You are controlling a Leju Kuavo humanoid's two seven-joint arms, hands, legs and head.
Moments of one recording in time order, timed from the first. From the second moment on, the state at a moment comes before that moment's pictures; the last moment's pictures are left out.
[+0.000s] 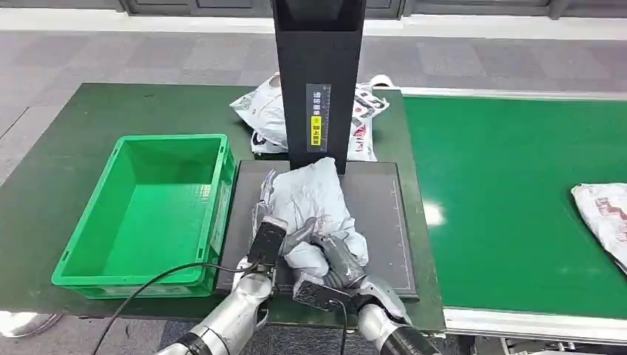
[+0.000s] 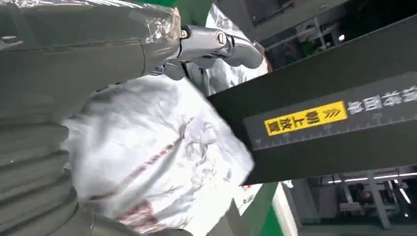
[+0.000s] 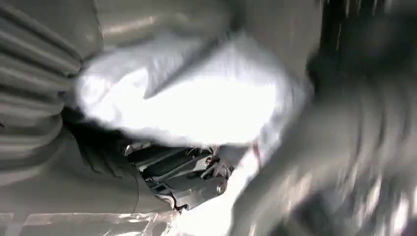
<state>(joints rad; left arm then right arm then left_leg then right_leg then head) -0.46 -0.31 -0.41 -0.65 -0.01 0.44 -0.67 -0.29 0.13 0.61 -0.78 0.50 -0.48 -0.59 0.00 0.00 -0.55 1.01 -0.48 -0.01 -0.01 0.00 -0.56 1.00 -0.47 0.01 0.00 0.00</state>
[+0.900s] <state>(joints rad) -0.54 -0.26 -0.58 -0.40 -0.49 0.45 -0.44 -0.05 0.18 0.11 -1.35 0.36 -0.70 -0.70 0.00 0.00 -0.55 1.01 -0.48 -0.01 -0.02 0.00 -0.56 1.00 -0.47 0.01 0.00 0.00</state>
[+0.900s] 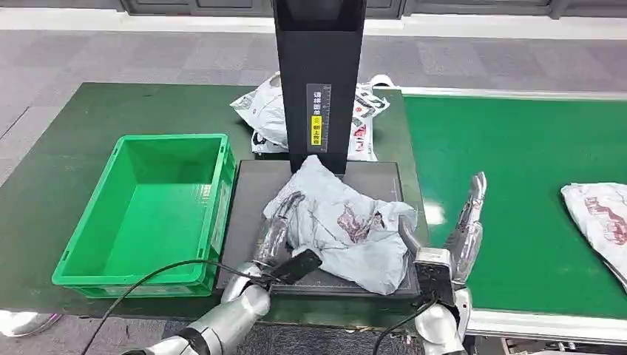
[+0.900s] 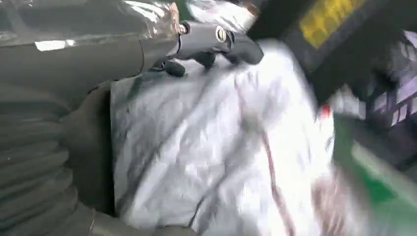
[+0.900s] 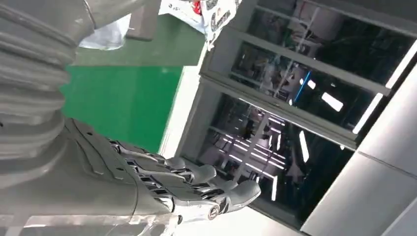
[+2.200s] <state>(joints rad) -0.56 -0.17 0.05 -0.99 -1.28 0.70 -0.35 -0.04 0.18 0.09 -1.33 0.32 -0.70 -0.70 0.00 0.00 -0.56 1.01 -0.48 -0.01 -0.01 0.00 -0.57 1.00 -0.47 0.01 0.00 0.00</state>
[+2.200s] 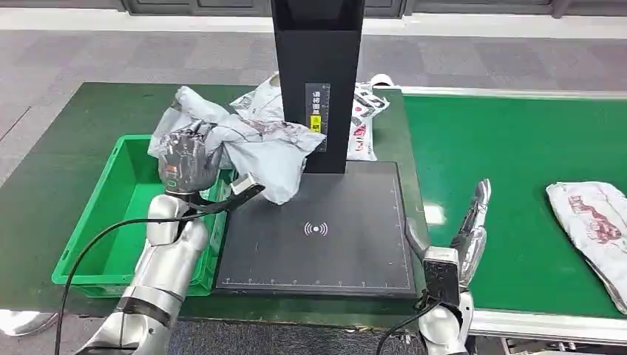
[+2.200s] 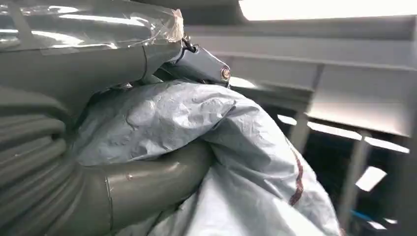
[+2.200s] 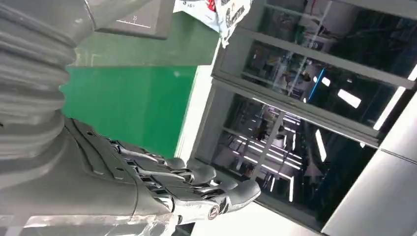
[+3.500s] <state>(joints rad) -0.77 0.20 0.04 -0.49 -1.00 0.19 -0.20 -0.01 0.18 0.03 -1.33 0.30 -0.70 -0.70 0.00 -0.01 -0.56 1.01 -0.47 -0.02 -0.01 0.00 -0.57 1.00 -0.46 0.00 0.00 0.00</state>
